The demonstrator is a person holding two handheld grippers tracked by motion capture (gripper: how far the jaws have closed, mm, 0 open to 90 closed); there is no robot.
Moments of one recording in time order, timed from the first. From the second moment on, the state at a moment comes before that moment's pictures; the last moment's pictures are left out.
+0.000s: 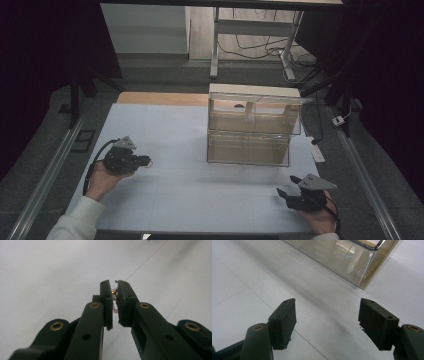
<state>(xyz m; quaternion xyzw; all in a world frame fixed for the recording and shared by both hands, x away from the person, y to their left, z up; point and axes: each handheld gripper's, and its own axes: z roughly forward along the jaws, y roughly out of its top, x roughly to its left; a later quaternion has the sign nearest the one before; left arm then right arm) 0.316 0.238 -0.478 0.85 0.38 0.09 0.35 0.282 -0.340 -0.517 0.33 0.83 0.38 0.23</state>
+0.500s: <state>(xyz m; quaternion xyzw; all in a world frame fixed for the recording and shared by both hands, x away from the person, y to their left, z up) 0.308 0.225 -0.452 0.83 0.36 0.10 0.41 0.282 -0.340 -0.517 0.33 0.83 0.38 0.24</state>
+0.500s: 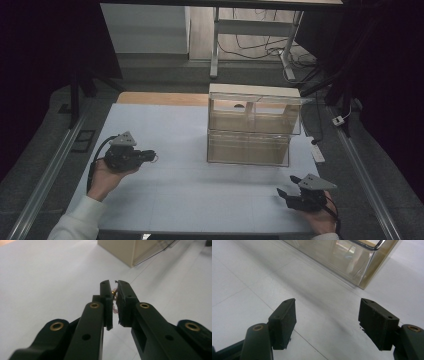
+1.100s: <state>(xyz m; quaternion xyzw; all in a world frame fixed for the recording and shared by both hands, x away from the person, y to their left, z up) 0.310 0.201 -0.425 0.82 0.33 0.11 0.46 0.282 -0.341 -0.516 0.34 0.83 0.38 0.24</state>
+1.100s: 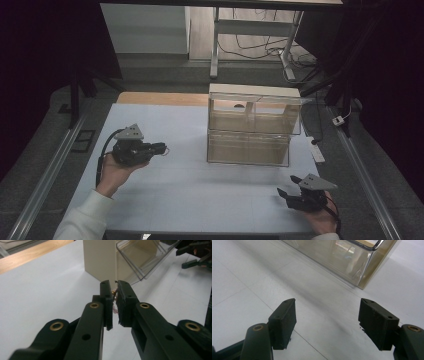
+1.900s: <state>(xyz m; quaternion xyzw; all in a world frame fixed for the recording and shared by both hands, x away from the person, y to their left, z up) 0.312 0.179 -0.404 0.81 0.31 0.10 0.49 0.282 -0.341 -0.516 0.33 0.83 0.38 0.24</state>
